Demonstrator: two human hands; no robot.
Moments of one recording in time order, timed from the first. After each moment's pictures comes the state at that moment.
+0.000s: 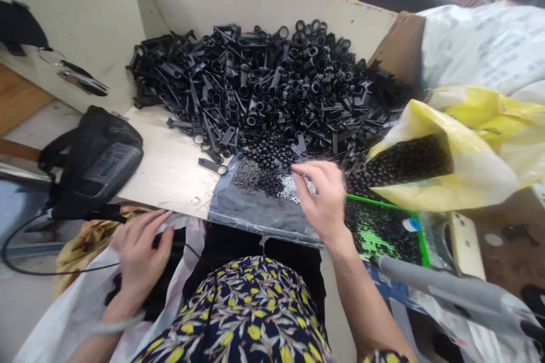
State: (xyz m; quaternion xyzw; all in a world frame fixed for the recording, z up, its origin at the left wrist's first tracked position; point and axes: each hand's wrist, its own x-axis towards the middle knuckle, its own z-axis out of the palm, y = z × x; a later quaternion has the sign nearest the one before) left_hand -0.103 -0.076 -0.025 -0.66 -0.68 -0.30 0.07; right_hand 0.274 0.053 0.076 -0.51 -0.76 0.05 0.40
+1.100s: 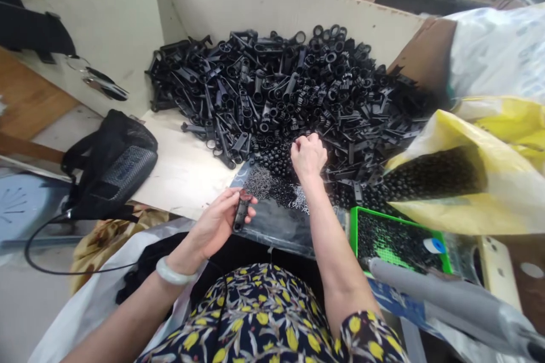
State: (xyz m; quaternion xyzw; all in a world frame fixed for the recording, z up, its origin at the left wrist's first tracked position) left_hand 0.002 0.025 0.045 -0.15 -0.44 -0.50 -0.73; right_hand 0.205 0.199 0.025 -0.70 -0.68 0.02 0.22
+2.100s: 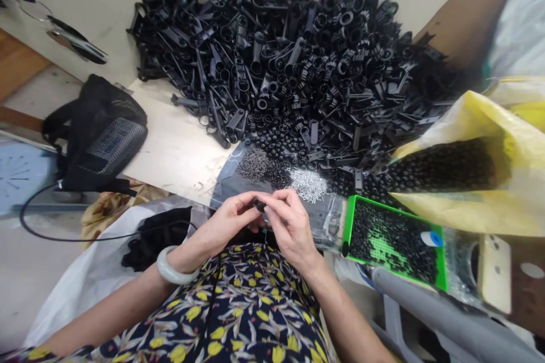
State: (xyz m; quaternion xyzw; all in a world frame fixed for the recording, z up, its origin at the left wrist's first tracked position) left_hand 0.044 -0.001 0.037 -0.35 -0.46 -0.38 -0.72; right_hand 0.225 0.008 0.038 -0.45 -0.69 0.43 0.37
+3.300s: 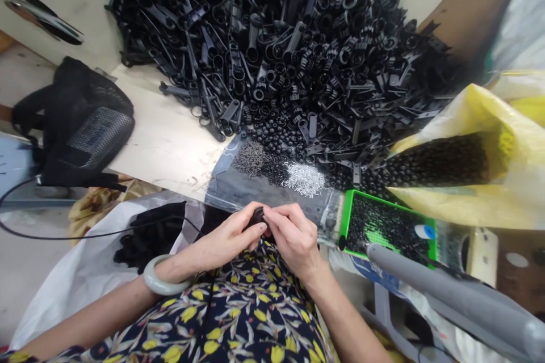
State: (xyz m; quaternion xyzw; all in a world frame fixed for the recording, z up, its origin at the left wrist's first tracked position) left_hand 0.043 -0.017 0.054 -0.53 -0.47 -0.20 -0.68; right_hand 0.238 -0.012 0.032 -0.41 -0.80 0.21 0.39
